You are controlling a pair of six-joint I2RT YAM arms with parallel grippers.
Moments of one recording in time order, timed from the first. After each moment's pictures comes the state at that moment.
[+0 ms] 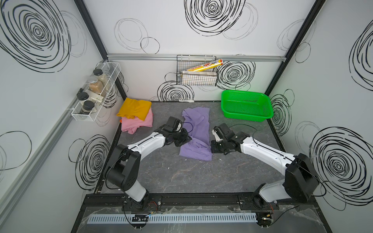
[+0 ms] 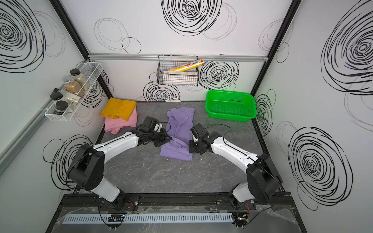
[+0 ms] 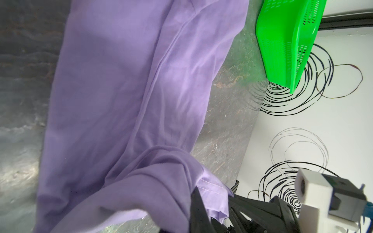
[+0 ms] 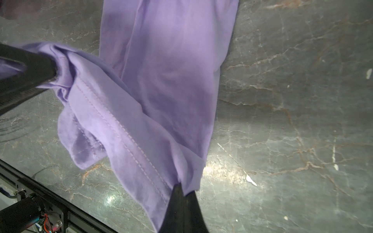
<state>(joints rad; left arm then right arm) -0.42 1.64 1.04 -0.29 0.51 -1.01 0.67 1.47 1.02 -0.66 -0.13 0.58</state>
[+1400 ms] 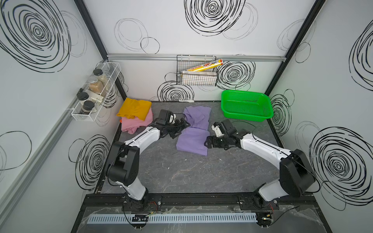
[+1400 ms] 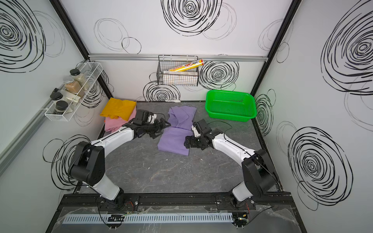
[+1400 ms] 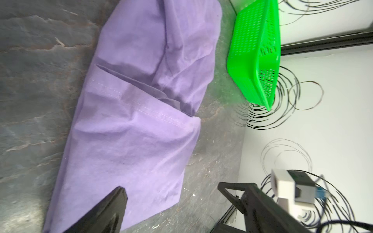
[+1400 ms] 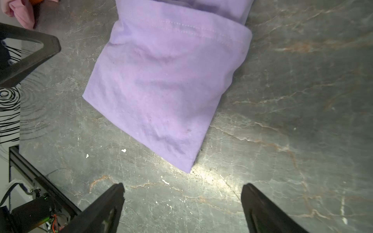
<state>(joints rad) -0.28 1.64 1.08 -0.21 0.59 -0.87 0.59 1.50 0.99 -0.51 -0.26 0.49</state>
